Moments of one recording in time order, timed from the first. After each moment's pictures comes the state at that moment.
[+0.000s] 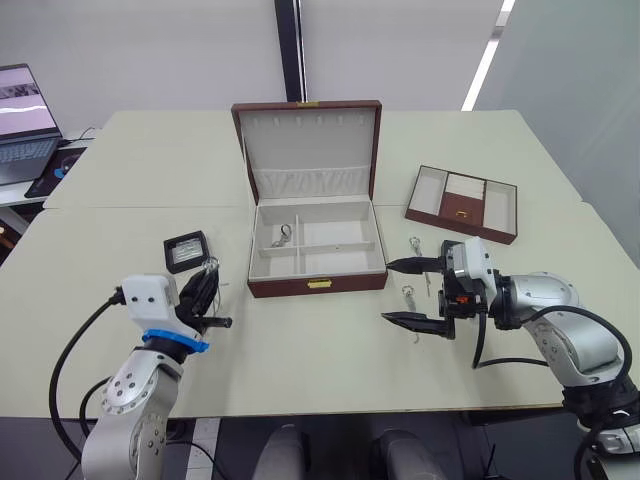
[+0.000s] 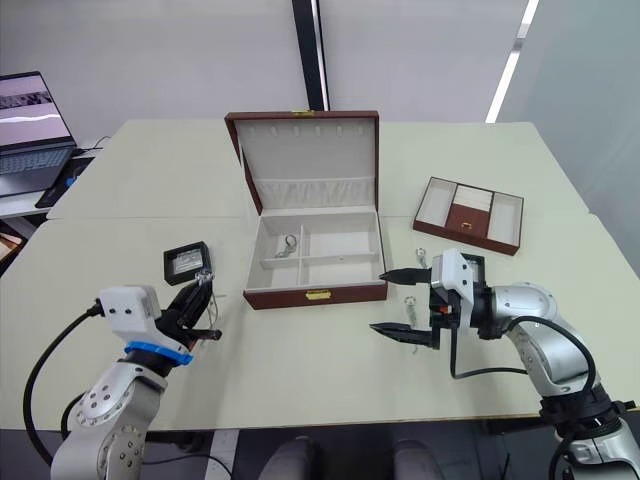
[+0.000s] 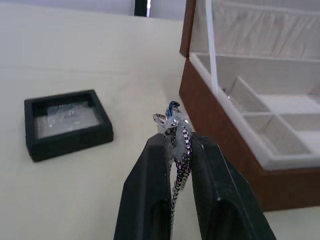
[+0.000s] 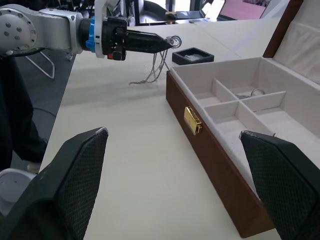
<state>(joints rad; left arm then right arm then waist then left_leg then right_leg) 0.10 0.29 0.32 -0.48 -0.44 0.41 -0.26 -0.33 -0.64 0.10 -0.24 0.50 0.34 1.13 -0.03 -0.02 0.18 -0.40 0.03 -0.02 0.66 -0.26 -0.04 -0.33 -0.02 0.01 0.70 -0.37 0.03</state>
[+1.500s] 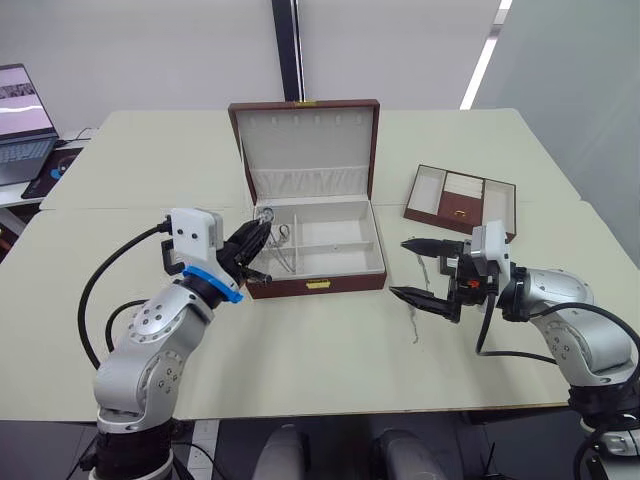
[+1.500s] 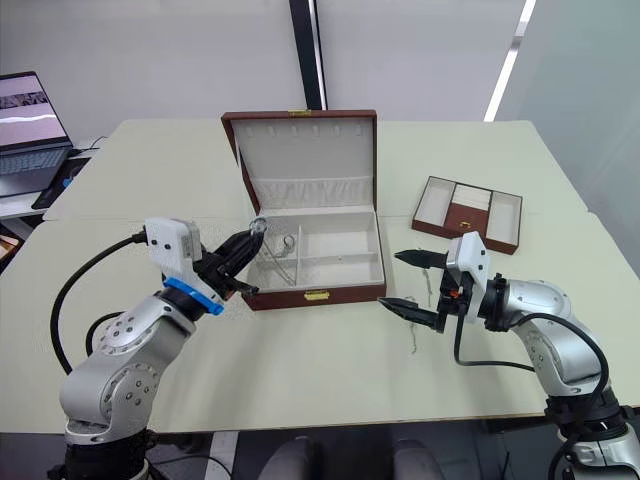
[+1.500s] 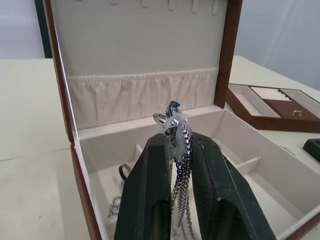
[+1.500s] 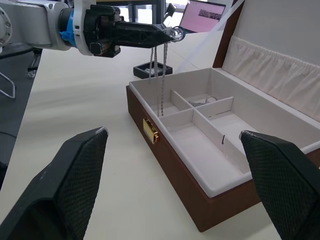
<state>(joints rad) -0.17 0.38 0.18 -0.50 -0.52 0.61 -0.30 -0.32 -0.62 0.01 -0.26 0.53 0.36 1.02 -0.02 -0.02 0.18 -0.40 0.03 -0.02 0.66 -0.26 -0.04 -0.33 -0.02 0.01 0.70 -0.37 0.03</state>
